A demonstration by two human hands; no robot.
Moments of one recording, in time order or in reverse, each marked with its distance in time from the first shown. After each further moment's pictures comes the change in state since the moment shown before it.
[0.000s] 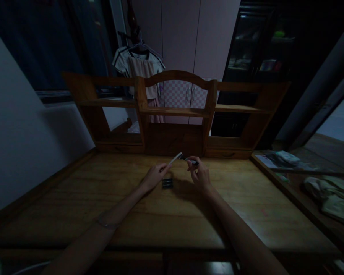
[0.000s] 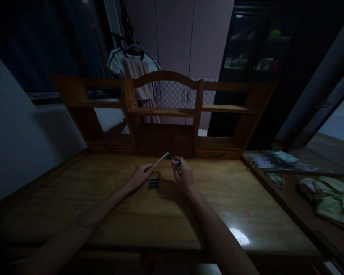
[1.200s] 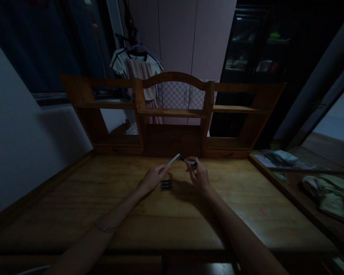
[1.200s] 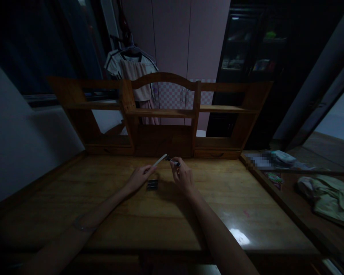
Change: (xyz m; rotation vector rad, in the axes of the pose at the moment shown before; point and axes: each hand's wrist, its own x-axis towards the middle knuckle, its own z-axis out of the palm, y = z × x) left_hand -0.001 -0.001 -0.002 0.061 0.015 0.048; right_hand -0.001 0.001 0.000 -0.007 0.015 0.002
